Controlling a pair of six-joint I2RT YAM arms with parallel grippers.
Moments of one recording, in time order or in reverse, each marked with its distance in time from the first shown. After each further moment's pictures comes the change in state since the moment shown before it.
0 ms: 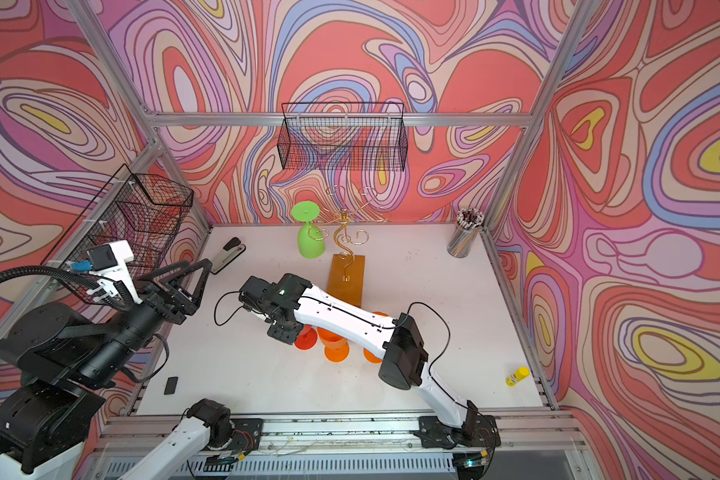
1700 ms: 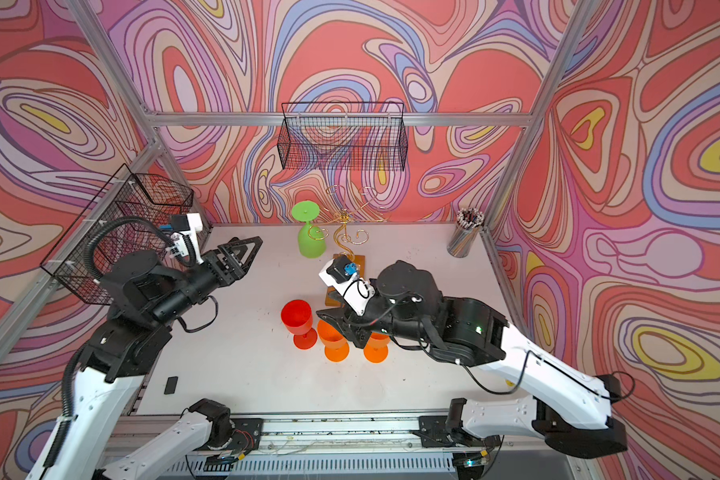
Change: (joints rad) left arm 0.033 0.237 -0.160 0.312 0.245 -0.294; right arm 0.000 -1.142 -0.800 0.631 -0.120 0.157
